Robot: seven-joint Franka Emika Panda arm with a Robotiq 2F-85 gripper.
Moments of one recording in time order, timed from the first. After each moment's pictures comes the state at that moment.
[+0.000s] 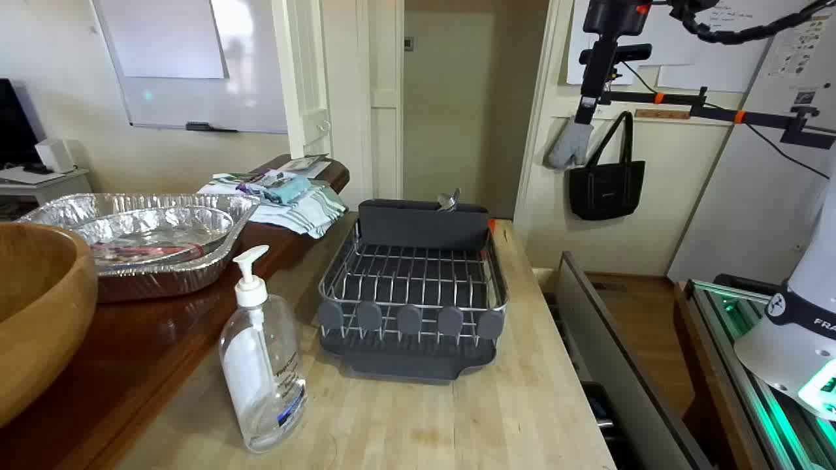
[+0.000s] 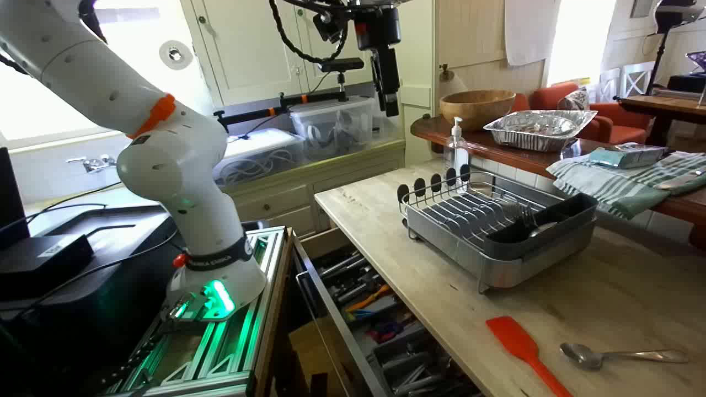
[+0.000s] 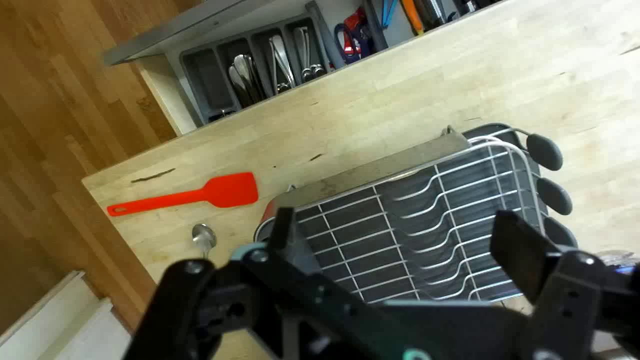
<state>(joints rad) -0.02 -0.61 0.06 -2.44 -0.06 1.90 0.07</state>
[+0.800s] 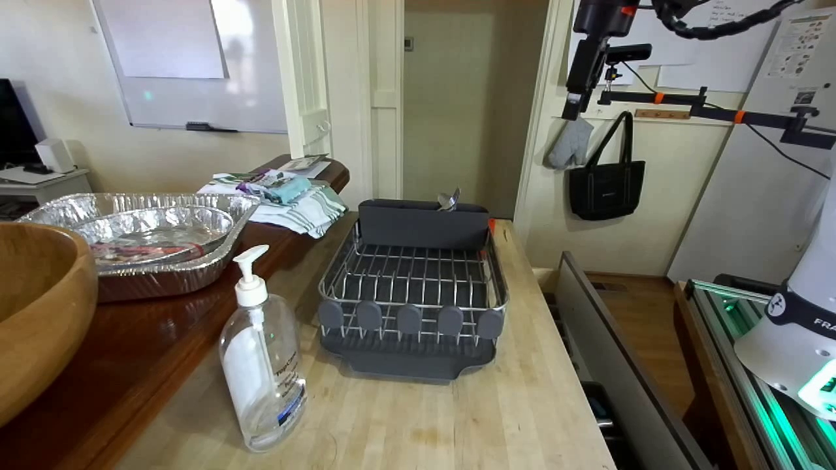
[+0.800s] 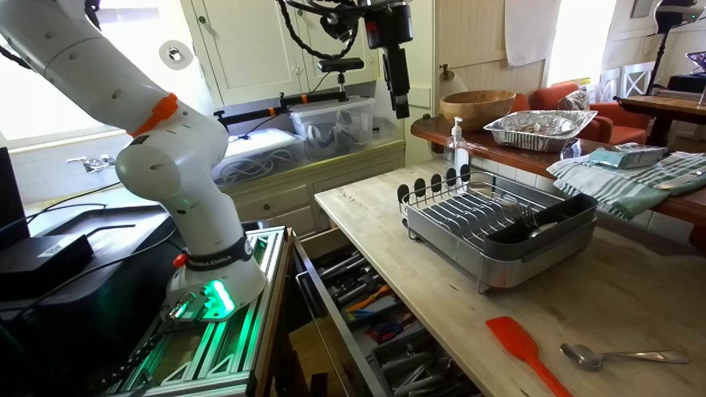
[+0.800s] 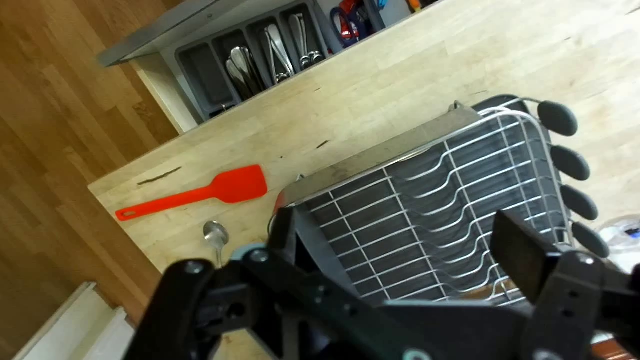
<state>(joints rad) -0.04 -0.56 0.02 -2.41 -0.05 1.94 0.10</state>
